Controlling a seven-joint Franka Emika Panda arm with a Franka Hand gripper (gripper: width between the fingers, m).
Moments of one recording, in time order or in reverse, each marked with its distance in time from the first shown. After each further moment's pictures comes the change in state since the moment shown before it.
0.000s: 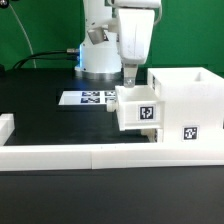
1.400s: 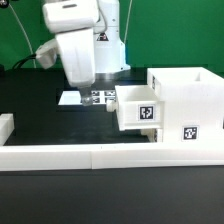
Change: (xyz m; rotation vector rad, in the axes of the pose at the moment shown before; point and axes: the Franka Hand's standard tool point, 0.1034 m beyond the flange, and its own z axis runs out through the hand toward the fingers) arm -0.059 -0.007 0.040 0.072 0.240 -0.035
